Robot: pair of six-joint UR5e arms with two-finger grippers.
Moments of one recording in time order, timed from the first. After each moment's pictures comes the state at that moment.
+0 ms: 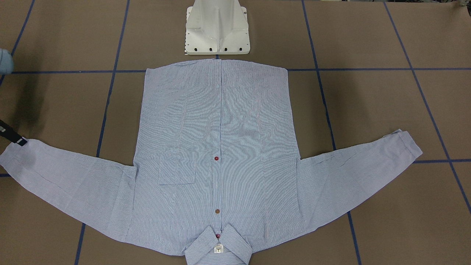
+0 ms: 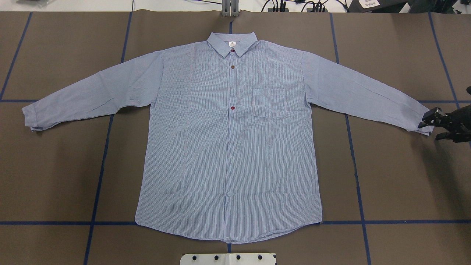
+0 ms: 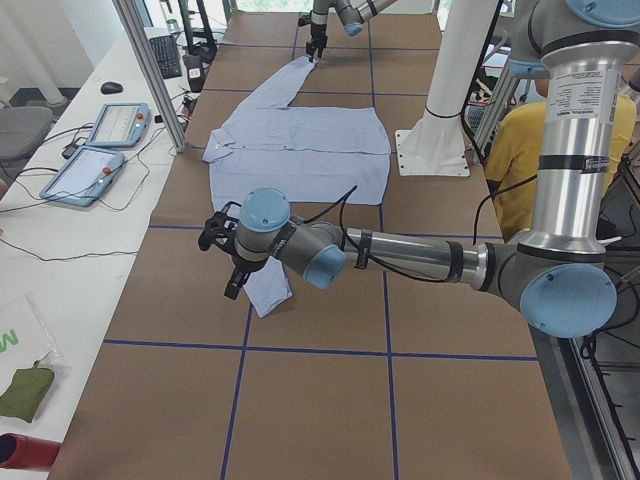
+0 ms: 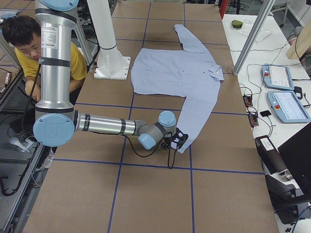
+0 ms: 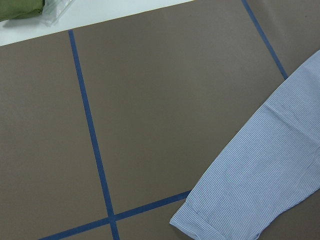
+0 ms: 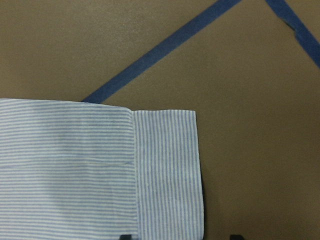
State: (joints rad) left arm -1.50 -1.60 -1.65 -2.06 -2.38 -0.18; right arm 1.07 -1.64 1.43 -0.73 2.20 1.39
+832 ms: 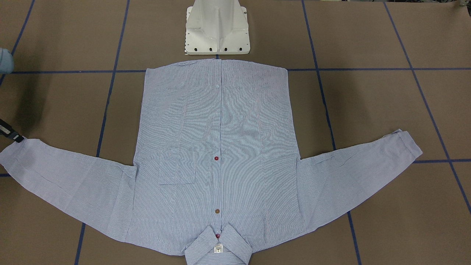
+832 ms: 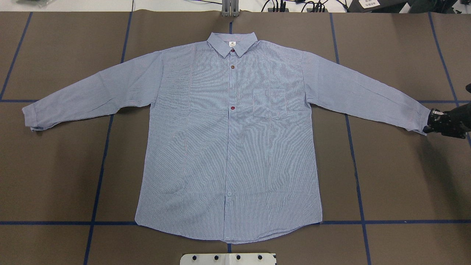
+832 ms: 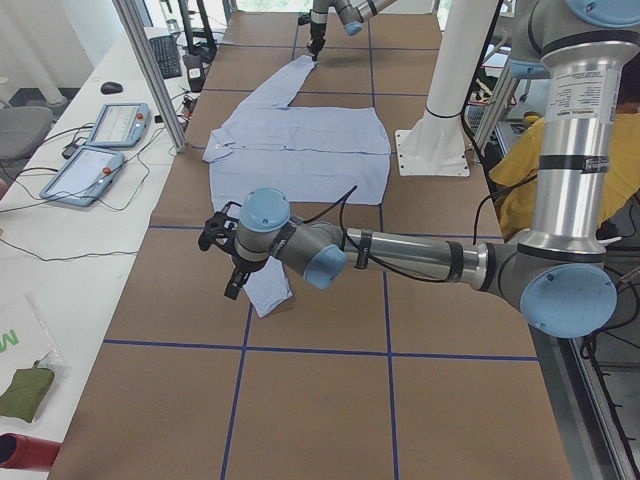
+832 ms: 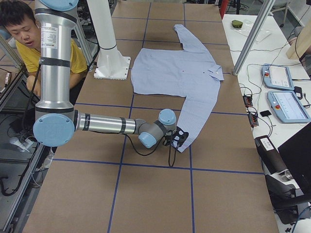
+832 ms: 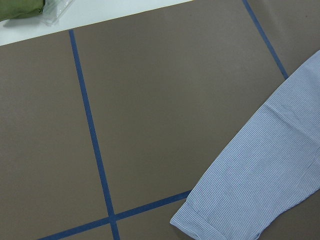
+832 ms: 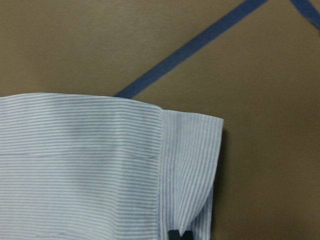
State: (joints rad) left arm -1.50 -1.60 -1.65 -2.06 -2.38 -0.18; right arm 1.07 -1.63 1.48 -0.73 2.21 1.39
